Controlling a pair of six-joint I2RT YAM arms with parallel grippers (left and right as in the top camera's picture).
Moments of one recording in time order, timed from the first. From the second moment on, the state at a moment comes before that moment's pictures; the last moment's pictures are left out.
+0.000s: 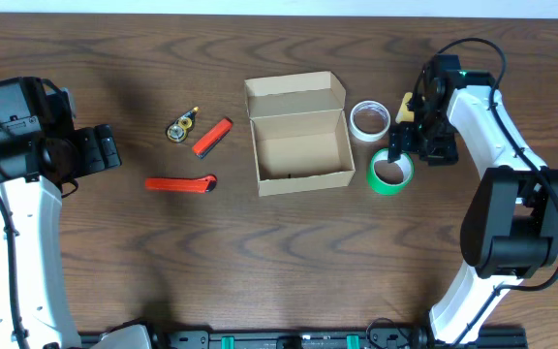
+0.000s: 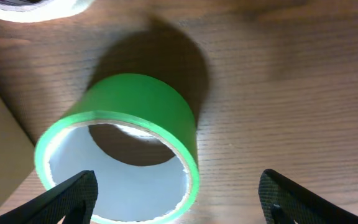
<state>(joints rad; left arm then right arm) 0.28 1.37 1.30 -1.03 0.01 -0.01 -0.01 1.99 1.52 -1.15 -0.03 0.09</state>
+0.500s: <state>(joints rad) 0.28 1.37 1.30 -1.03 0.01 -0.02 -0.01 2.00 1.35 -1.02 0.02 0.12</state>
